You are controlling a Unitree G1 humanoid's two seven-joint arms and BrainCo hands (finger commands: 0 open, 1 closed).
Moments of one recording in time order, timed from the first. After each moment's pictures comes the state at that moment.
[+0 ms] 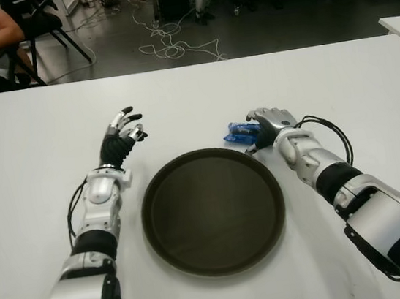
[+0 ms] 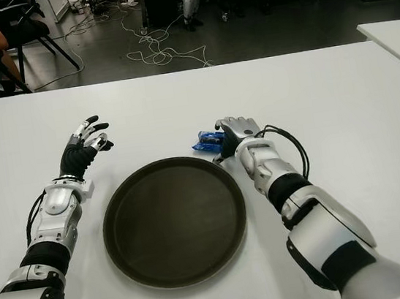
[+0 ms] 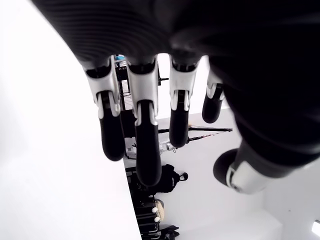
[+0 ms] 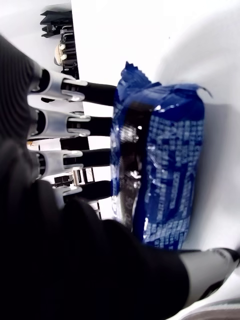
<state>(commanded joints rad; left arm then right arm) -0.57 0.13 0.10 0.97 -0.01 -0.42 -0.10 -0.81 -0.16 0.59 1.16 -0.69 0.05 -0.16</state>
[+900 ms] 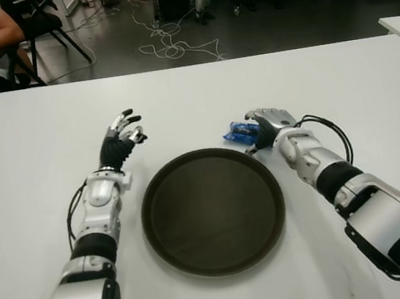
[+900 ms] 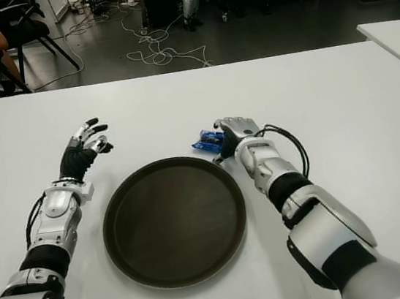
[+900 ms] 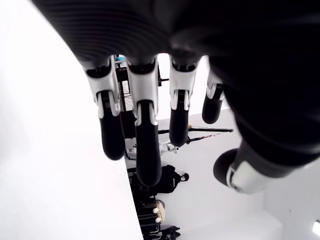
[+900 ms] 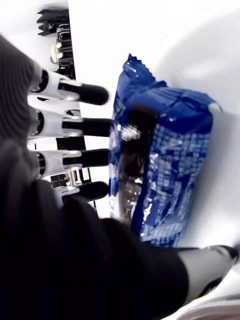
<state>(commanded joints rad) -0.55 0.13 0.10 0.93 -0.02 -0.40 -0.11 -0.80 -0.16 0.59 1.17 -0.68 0.05 -0.11</state>
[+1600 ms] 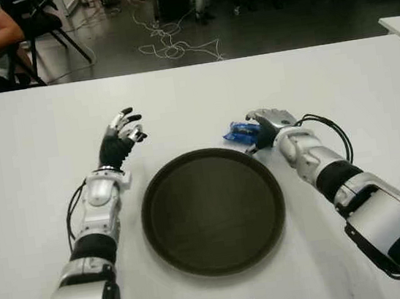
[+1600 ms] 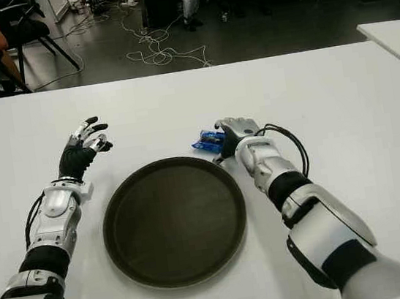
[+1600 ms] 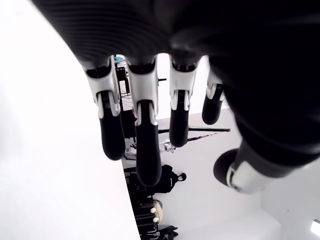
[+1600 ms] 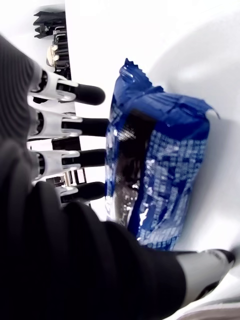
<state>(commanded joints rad) -0.54 0.13 0.10 0.90 -0.02 -0.39 -0.10 -0.81 -0.16 0.59 1.16 -0.69 0.06 -0.09</state>
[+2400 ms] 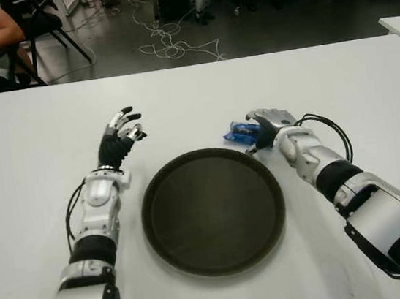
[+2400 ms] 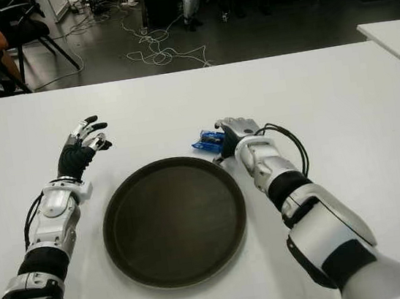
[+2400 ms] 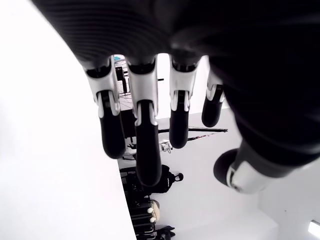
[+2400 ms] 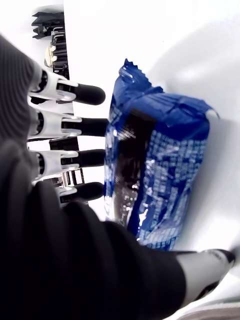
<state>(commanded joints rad) -0.53 0.12 0.10 0.85 -0.03 -0.37 -0.11 -0.80 -0.17 0.59 1.14 -0.69 0.07 -0.10</state>
